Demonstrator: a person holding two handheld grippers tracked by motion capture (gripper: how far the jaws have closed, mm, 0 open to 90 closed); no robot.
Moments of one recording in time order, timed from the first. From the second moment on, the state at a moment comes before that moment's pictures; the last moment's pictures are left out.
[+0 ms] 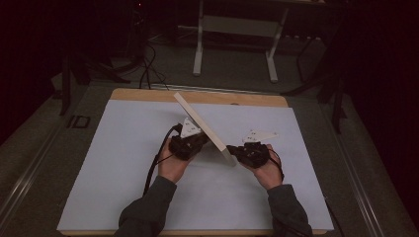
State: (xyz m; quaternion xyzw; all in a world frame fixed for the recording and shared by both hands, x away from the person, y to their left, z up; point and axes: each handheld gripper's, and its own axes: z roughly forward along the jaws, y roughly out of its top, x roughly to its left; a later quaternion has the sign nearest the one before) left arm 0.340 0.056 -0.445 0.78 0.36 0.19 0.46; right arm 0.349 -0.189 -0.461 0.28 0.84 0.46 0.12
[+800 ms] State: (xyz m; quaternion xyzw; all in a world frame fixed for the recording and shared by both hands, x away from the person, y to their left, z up) left arm 0.331 0.053 -0.446 0.78 0.36 0.18 0.48; right arm 0.340 -0.179 -0.458 0.25 0.85 0.45 0.12
